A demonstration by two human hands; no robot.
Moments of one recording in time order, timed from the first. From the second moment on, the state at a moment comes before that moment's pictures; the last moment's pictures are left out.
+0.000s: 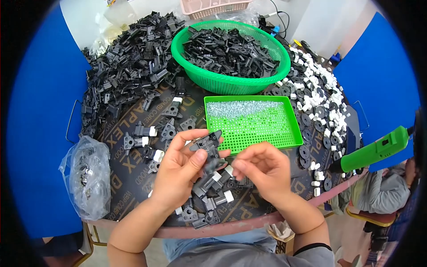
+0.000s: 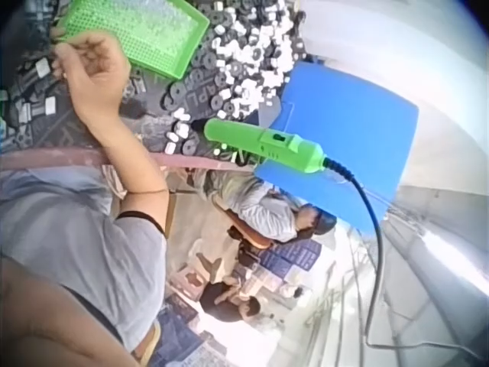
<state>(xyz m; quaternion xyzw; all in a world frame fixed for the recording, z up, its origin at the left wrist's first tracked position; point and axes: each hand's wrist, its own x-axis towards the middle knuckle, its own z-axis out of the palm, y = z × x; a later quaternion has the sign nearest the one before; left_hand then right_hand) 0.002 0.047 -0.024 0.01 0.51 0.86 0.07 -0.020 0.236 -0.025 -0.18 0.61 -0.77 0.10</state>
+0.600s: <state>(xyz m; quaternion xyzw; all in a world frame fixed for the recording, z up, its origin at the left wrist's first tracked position) -0.006 0.030 -0.010 -0.03 0.55 0.83 -0.14 -0.035 0.233 -0.026 -0.47 0.80 -0.36 0.07</state>
